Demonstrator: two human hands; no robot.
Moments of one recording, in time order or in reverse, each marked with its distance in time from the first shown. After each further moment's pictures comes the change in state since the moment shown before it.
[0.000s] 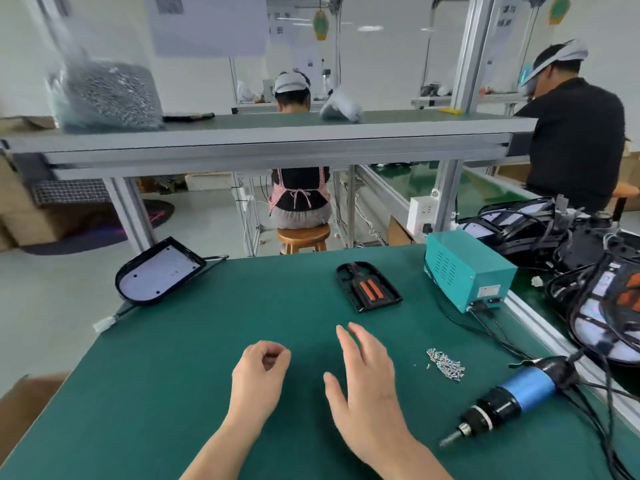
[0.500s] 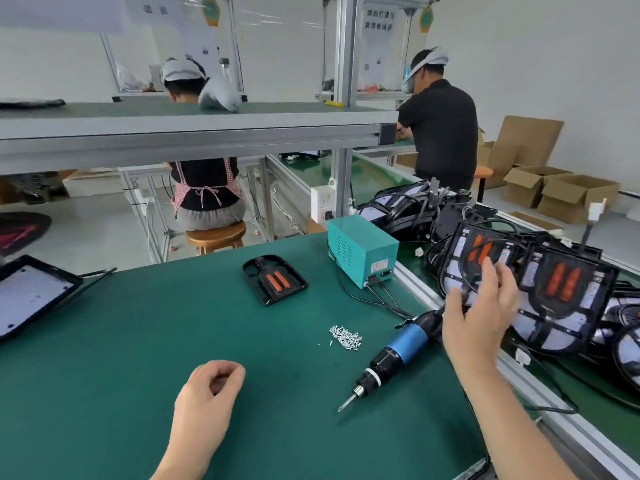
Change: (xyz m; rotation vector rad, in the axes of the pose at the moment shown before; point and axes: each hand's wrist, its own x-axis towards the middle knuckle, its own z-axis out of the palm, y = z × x) left_hand -0.039 0.007 0.049 -0.084 -0.164 0.053; right_hand -0.026 0.163 -0.180 -0.138 0.860 0.494
